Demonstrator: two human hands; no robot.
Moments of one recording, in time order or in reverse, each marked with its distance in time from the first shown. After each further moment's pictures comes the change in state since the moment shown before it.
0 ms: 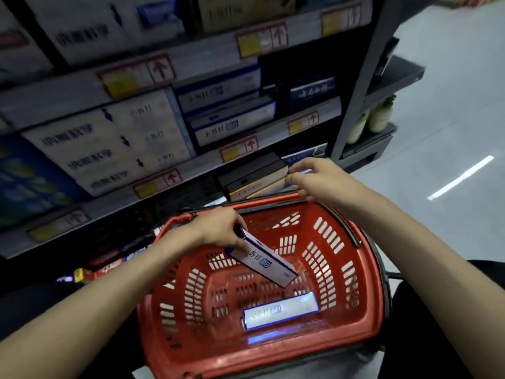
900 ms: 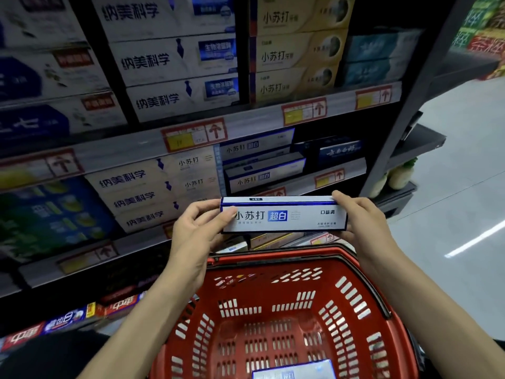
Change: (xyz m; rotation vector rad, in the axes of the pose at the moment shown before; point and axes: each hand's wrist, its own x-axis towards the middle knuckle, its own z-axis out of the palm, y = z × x) left_hand -0.073 -0.006 -0.060 -1.581 0.825 -0.056; right_hand 0.014 -0.021 0.005 0.663 0.331 0.045
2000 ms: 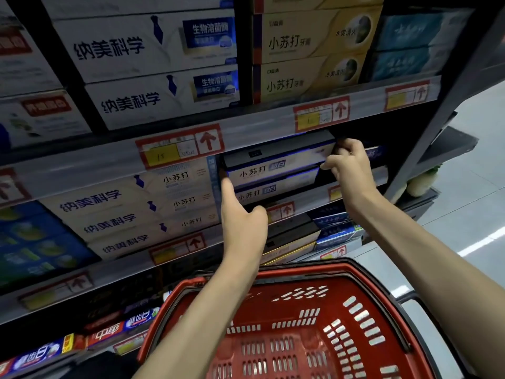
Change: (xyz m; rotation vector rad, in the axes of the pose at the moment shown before) left_hand 0.076 -0.012 0.086 0.247 0.129 0.113; right_hand 0.131 -0.047 0.065 -0.038 -0.095 -0.209
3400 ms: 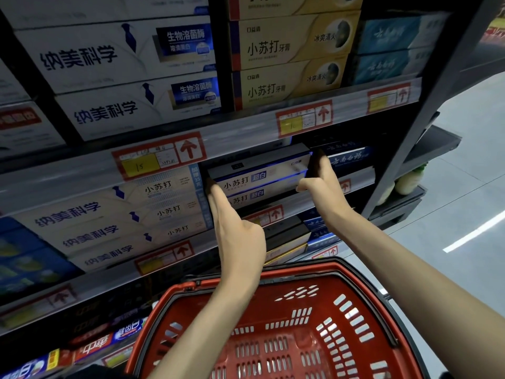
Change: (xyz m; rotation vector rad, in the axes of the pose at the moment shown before) left_hand -0.019 0.005 0.015 0.187 0.048 0.051; right_hand -0.004 0.024 0.006 -0.151 -0.165 -0.024
